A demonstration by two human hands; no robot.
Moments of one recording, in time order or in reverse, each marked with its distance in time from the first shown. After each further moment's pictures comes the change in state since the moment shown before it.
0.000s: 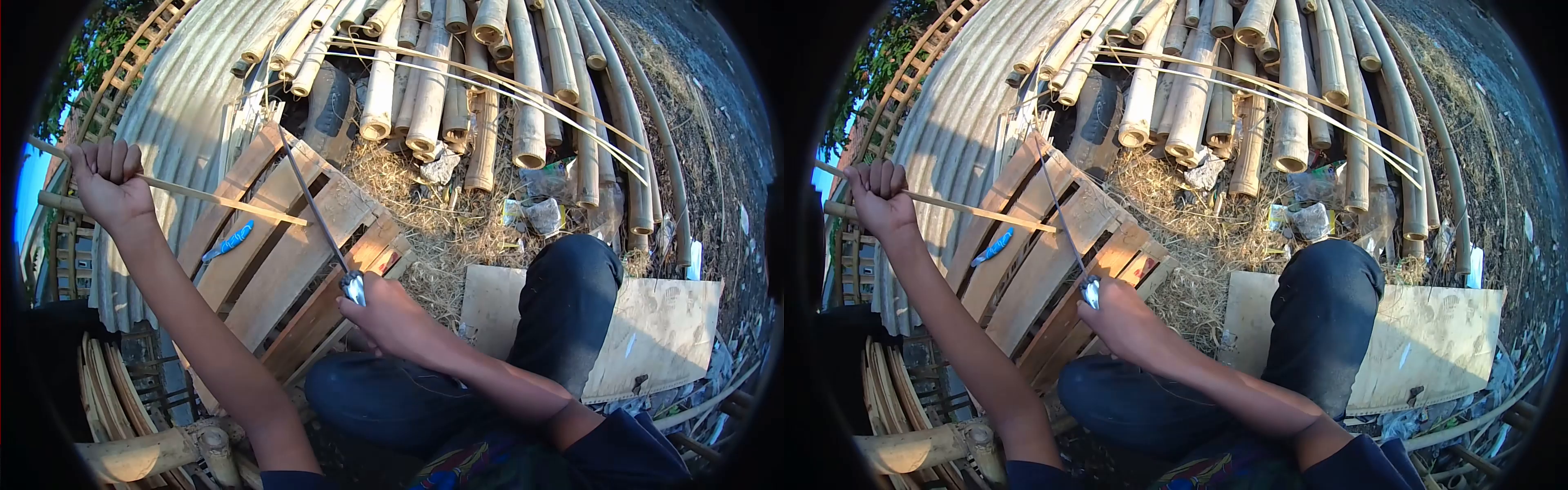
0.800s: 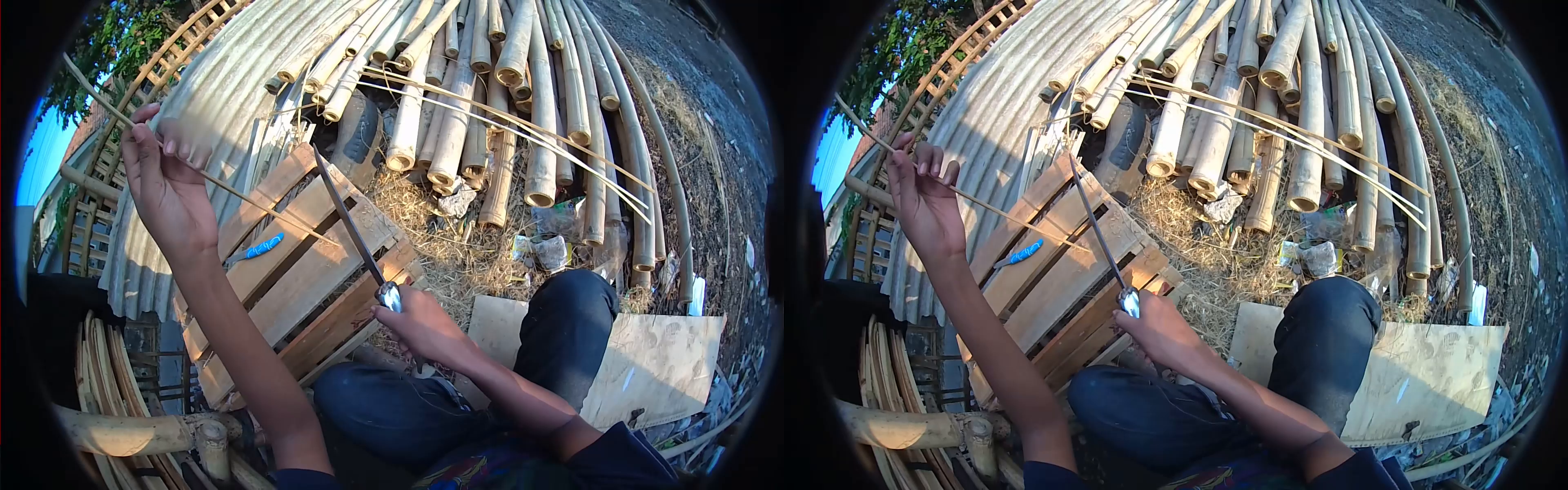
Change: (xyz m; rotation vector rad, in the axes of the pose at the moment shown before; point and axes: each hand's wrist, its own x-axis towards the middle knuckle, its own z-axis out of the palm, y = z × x) left_hand -0.056 0.004 0.051 0.118 -0.059 0.098; right_hand -0.009 0.005 -0.026 0.051 -0.088 0.088
